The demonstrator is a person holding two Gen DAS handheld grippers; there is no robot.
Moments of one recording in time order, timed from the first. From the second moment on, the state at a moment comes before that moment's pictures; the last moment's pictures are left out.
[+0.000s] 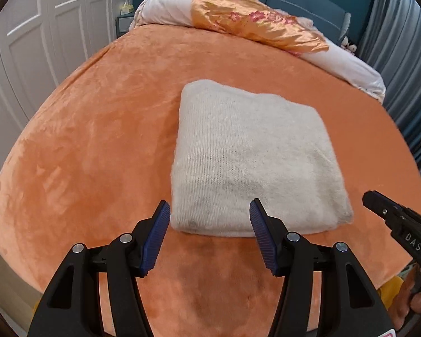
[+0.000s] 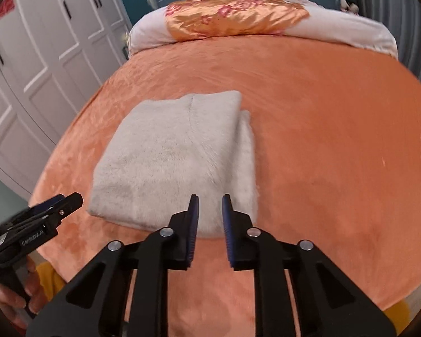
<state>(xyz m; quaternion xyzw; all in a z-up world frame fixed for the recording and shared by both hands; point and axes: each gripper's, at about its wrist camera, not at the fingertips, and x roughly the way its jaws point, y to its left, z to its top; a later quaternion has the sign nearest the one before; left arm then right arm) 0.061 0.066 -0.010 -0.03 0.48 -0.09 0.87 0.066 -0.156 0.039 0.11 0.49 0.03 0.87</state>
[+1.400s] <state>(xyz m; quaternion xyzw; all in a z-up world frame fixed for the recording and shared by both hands) -0.003 0.023 -0.042 0.05 0.49 -0.02 0.87 -0.023 -0.161 -0.001 0.11 0.50 -0.03 0.86</state>
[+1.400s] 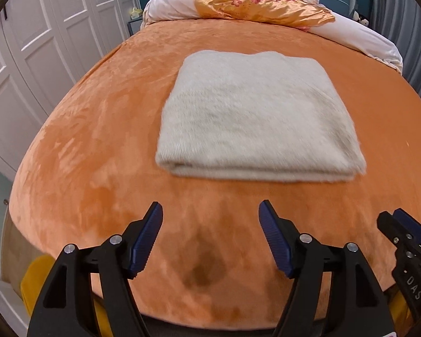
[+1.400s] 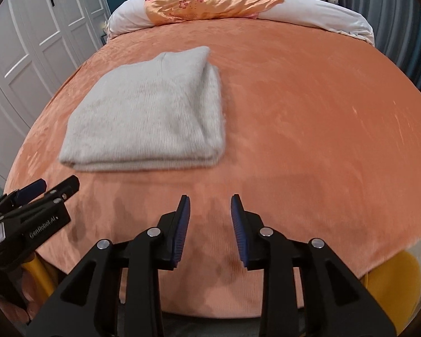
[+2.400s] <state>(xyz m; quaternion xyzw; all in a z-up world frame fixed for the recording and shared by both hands) -0.050 0.019 -0.107 0.05 0.45 -0.02 0.89 -0.064 -0.128 -0.051 0.07 0.49 -0.04 0.87</state>
